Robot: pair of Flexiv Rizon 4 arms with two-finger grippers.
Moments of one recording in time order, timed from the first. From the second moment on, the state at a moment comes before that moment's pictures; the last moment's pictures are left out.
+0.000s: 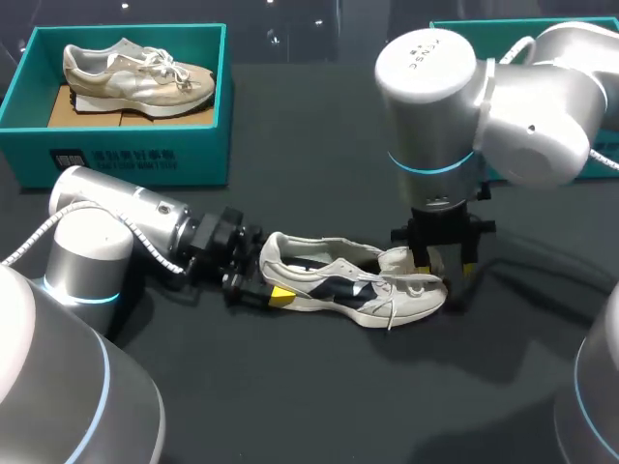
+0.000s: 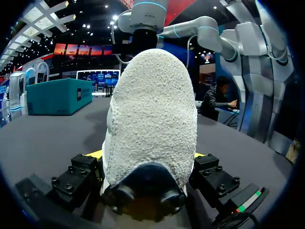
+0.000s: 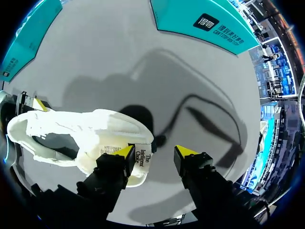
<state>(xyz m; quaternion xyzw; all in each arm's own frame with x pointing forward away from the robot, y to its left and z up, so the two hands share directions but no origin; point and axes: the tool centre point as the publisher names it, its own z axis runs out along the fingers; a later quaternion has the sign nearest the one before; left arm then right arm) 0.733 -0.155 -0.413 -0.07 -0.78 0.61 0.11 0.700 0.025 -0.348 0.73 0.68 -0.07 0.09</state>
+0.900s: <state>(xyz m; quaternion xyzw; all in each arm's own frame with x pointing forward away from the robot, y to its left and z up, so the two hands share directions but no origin) 0.733 -0.155 -0.414 -0.07 -0.78 0.61 0.11 0.670 0.085 -0.233 0.40 0.90 -0.04 0.15</state>
